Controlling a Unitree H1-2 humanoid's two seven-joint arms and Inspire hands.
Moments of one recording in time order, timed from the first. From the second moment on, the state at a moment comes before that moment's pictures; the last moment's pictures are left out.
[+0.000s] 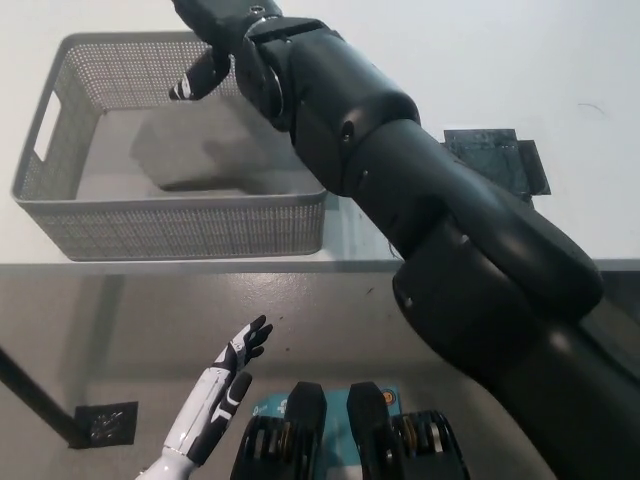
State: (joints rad) left_arm -0.02 0.12 -0.13 0.15 0.11 -0.43 -0.12; right_arm -1.62 0.18 0.58 1.46 -0.64 -0.03 0.07
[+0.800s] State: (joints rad) left_arm -0.06 0.13 -0.13 0.14 0.13 -0.42 -0.12; right_arm -1.64 -0.11 0.37 1.09 -0.54 -0.17 0.15
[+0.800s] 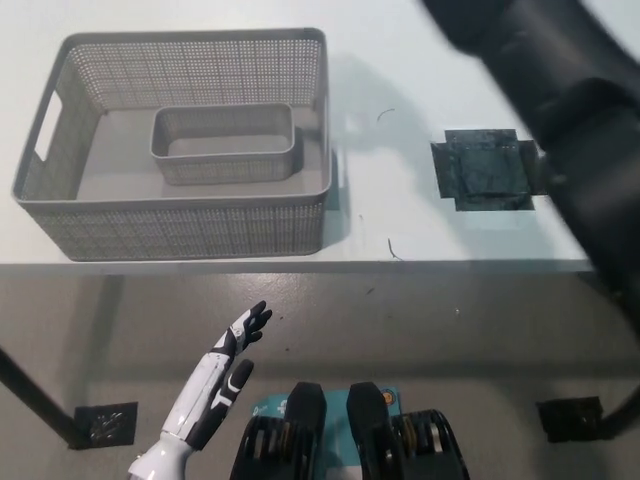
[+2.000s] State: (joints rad) left_arm -0.06 0.13 -0.12 0.18 0.13 -0.41 -0.12; right_arm -0.03 -0.10 0.27 -0.07 -0.29 -0.15 0.16
